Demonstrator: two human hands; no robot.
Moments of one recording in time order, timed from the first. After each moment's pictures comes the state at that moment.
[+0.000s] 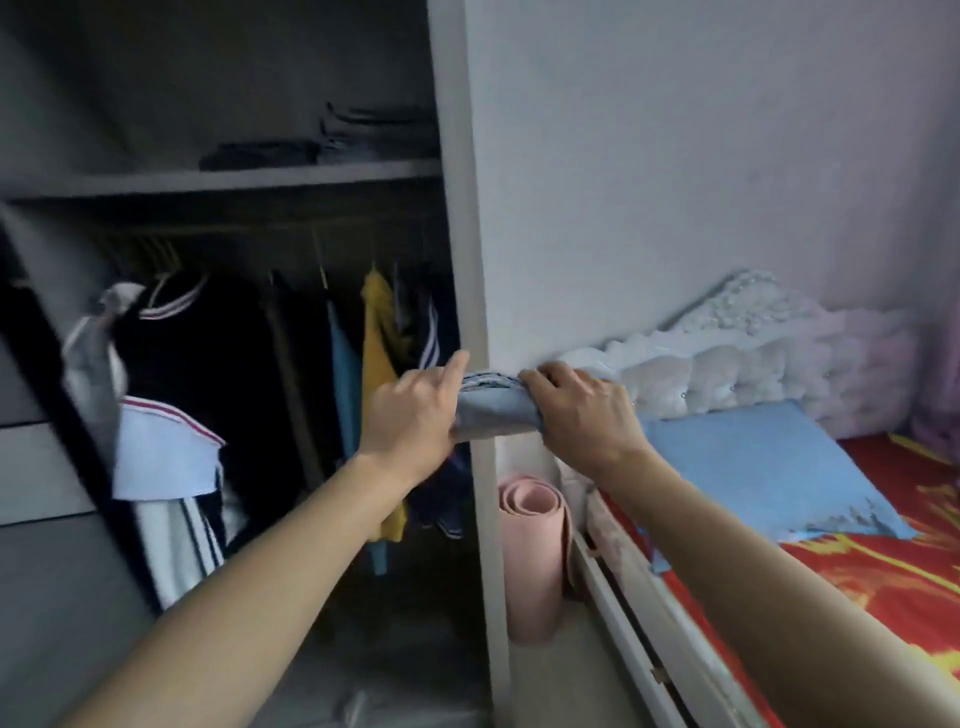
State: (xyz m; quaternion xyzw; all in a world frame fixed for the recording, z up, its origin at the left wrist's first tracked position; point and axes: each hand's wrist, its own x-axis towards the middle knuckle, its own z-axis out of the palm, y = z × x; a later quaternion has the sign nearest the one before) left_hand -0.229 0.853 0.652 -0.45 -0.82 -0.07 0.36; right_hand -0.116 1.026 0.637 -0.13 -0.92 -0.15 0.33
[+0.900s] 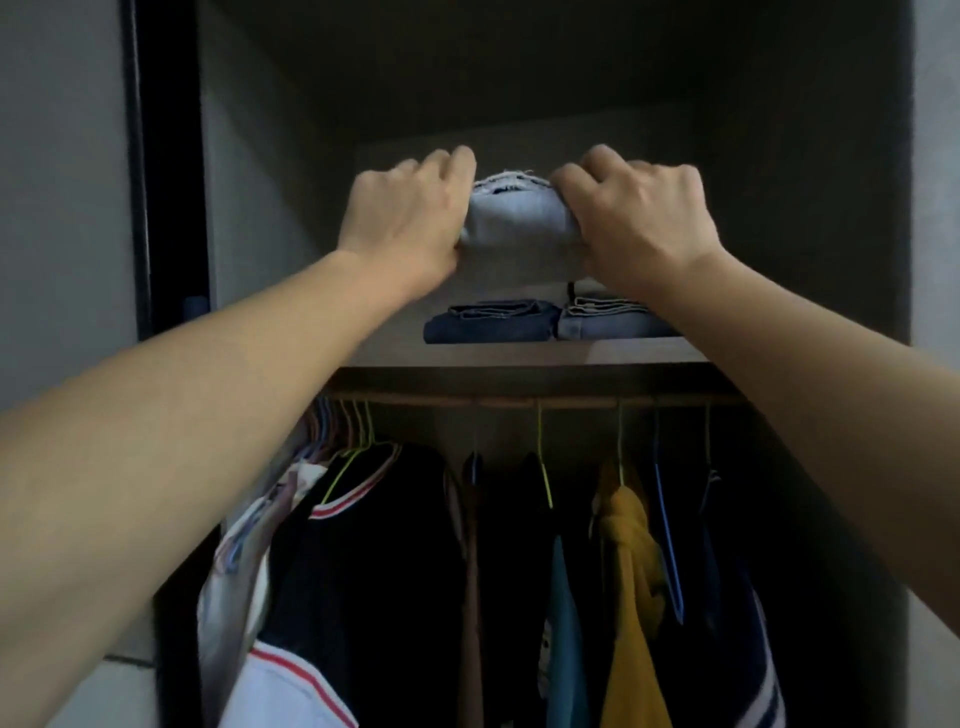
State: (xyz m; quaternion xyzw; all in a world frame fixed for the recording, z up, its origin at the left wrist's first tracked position) left_hand -0.624 0.772 0.983 -0.19 -0.73 0.07 0.65; right_hand -0.570 0.976 0.979 0.03 -0.73 -0.28 0.62
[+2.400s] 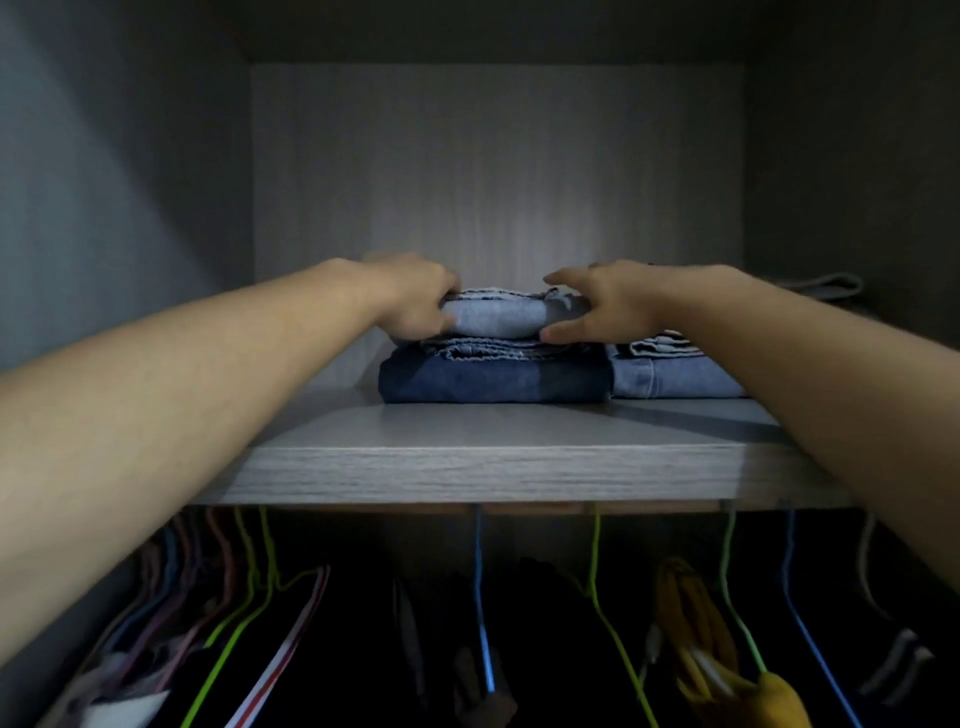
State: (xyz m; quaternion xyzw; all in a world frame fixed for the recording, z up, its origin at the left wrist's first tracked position) left_hand -0.972 0.830 1.036 -0.36 -0.87 0.08 0.34; right_hand -0.866 1.042 1.033 -0.08 -0.96 -0.11 0.23
